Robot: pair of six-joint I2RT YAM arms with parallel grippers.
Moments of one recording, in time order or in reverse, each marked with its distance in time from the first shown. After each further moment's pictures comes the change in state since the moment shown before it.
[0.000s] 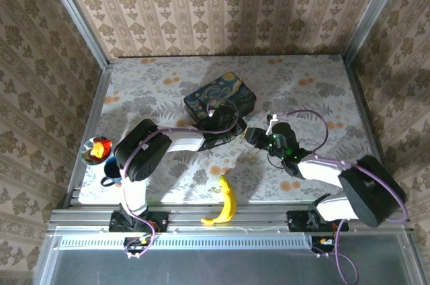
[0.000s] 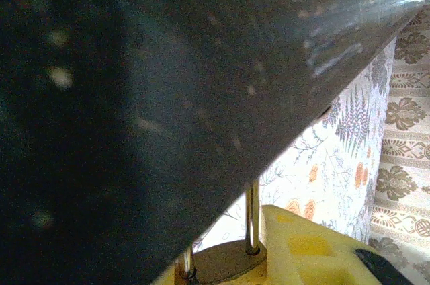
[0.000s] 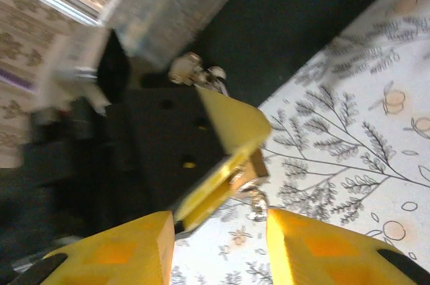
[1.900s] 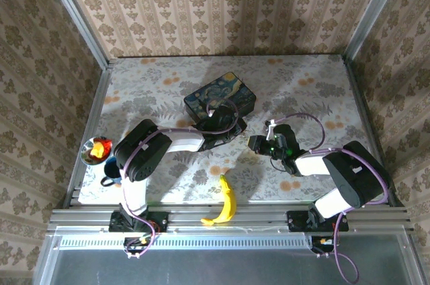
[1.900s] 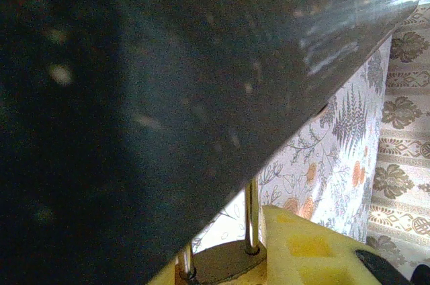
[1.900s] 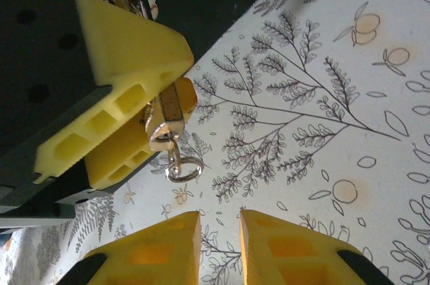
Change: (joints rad) left arm 0.000 -0.001 -0.011 0.022 0.006 0.002; right arm -0.084 0.194 -0.029 0.088 -0.177 -0.087
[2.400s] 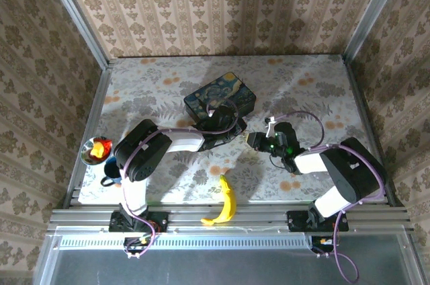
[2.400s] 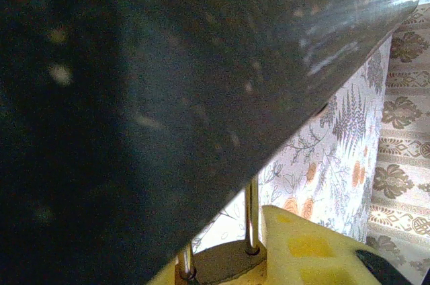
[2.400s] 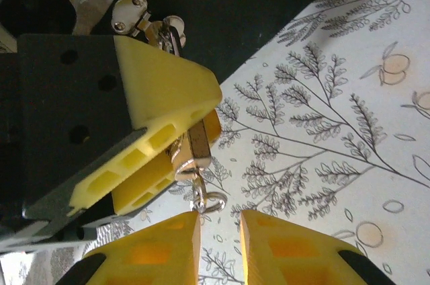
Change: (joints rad) left arm 0.000 0.000 0.000 0.000 0.000 0.000; right arm -0.015 0.051 0.020 0.089 -0.044 -0.007
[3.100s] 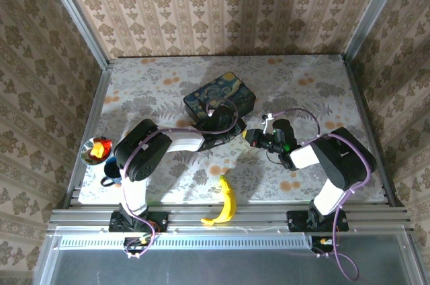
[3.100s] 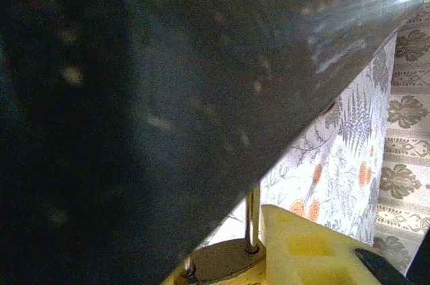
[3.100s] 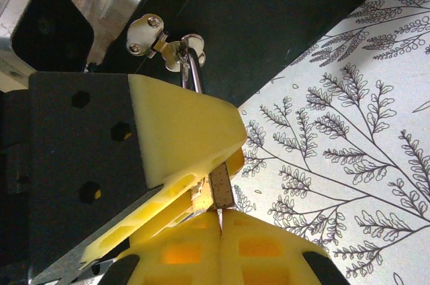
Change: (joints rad) left arm 0.002 0.000 0.000 -0.006 -0.005 0.020; right arm -0.016 0.130 0.045 0.143 -0.076 0.047
